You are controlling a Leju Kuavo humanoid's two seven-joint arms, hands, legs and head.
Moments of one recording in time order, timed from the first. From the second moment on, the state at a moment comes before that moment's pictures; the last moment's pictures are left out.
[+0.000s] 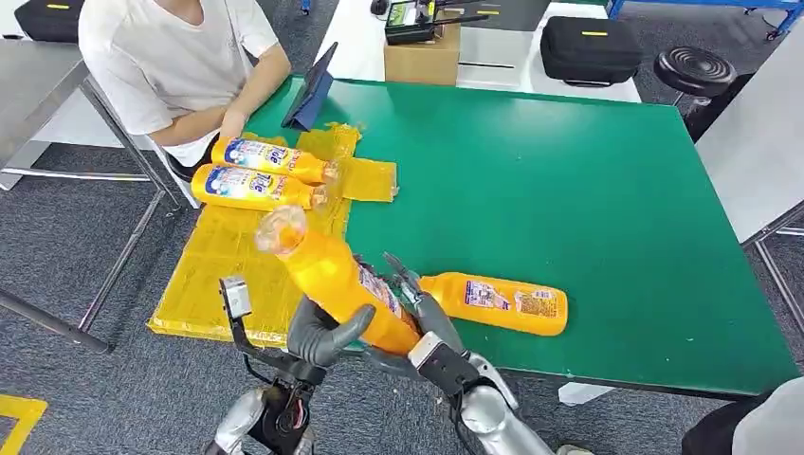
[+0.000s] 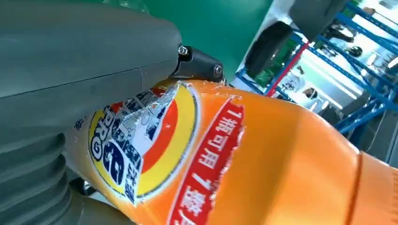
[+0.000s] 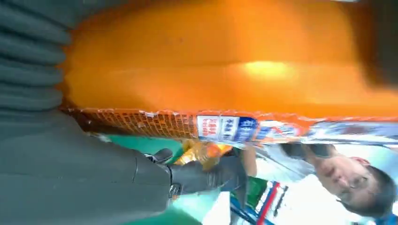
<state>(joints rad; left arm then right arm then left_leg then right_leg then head) 0.00 -0.14 -0.50 -1.50 0.67 0.01 -0.20 -0.24 0.10 0.69 -1.11 0.29 -0.07 -0.55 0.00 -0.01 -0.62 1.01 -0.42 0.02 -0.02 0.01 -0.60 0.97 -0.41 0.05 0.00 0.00</state>
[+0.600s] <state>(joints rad) -0.08 -0.09 -0.37 -1.41 -0.02 0.50 -0.35 -0.08 0.09 0.64 -1.44 0.42 -0.48 -0.63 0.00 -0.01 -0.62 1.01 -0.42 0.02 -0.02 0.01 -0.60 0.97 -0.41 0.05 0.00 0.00</state>
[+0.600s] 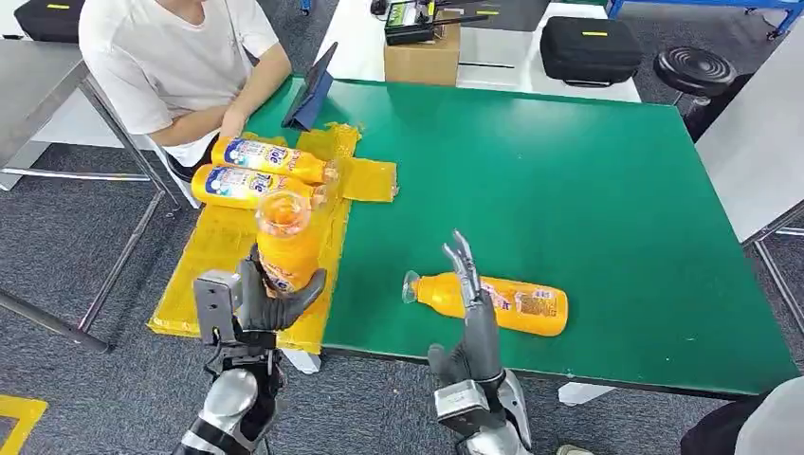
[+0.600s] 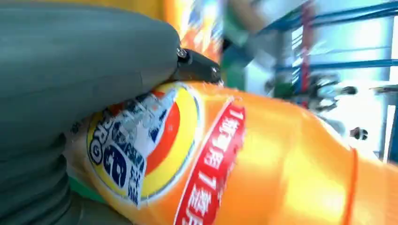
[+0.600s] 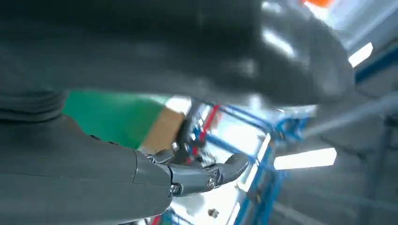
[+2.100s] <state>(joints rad) -0.52 -0.03 -0.24 -0.74 -0.61 -0.08 -0.21 -0.06 0.17 0.57 -1.51 0.16 -0.18 -0.64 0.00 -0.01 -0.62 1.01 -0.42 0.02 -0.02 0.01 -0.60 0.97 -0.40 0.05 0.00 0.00</state>
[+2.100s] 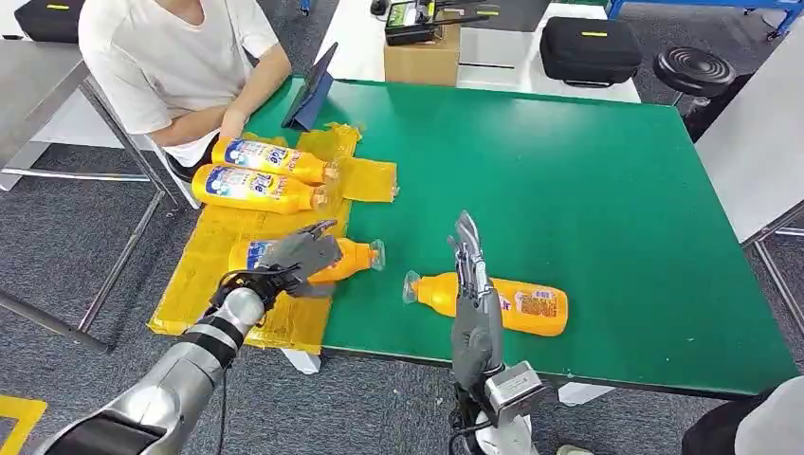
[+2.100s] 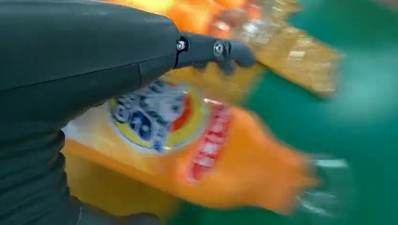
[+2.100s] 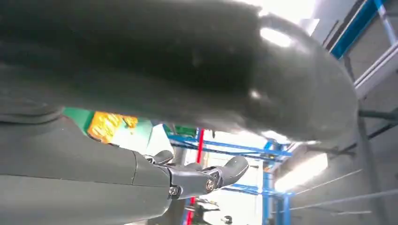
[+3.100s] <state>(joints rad) -0.15 -0.13 -0.14 -1.50 0.24 0.06 -0.48 -0.14 0.06 0.57 -1.21 0.97 -0.56 -0.25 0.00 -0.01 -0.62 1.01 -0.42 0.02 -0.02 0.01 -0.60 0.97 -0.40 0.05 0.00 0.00</state>
